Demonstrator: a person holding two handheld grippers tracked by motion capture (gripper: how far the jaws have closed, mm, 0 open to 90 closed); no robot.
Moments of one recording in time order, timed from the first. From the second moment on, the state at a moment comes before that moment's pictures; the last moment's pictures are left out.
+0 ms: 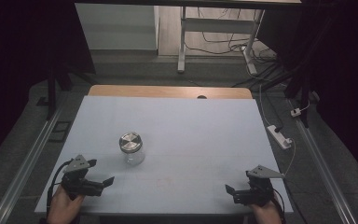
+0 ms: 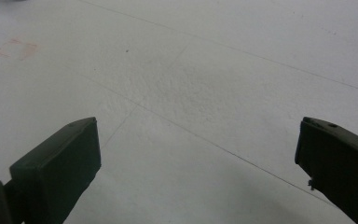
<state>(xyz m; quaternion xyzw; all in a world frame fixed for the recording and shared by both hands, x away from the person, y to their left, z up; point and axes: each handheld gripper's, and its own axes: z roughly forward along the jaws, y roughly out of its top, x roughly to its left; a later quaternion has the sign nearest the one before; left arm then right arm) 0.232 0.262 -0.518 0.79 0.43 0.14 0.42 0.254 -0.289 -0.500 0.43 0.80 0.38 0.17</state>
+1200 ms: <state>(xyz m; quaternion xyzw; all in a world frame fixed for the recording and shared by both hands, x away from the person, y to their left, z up) 0.317 0.206 -0.523 0.82 0.39 0.15 0.40 0.256 -0.290 -0.501 0.43 0.80 0.38 0.16</state>
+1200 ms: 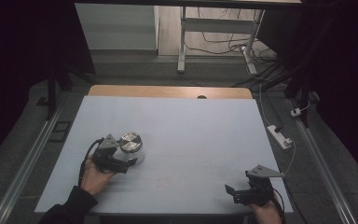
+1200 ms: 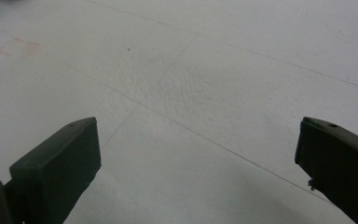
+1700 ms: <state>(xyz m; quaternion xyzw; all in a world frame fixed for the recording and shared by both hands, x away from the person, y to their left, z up) 0.330 0.190 -0.524 0.83 0.37 0.17 0.39 0.256 -0.288 -0.501 0.42 0.81 0.38 0.16</state>
